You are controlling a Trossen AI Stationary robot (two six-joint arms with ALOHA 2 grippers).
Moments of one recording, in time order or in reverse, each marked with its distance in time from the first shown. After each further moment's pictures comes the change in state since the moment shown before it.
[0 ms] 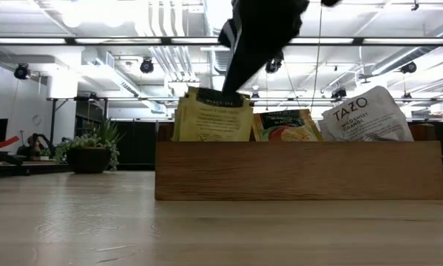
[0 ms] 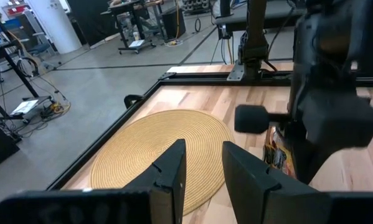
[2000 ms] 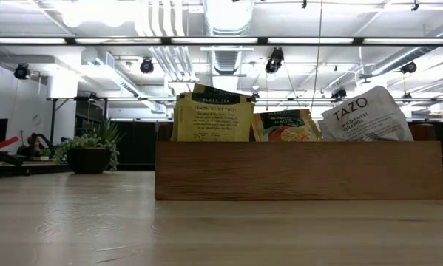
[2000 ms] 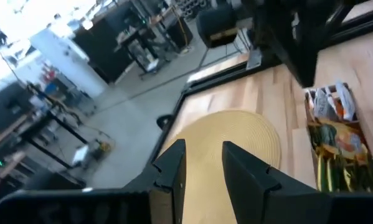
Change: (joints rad) left arm 0.020 0.000 0.002 0.049 -0.032 0.414; right arm -0.035 -0.282 -0.051 0.029 0.048 -0.182
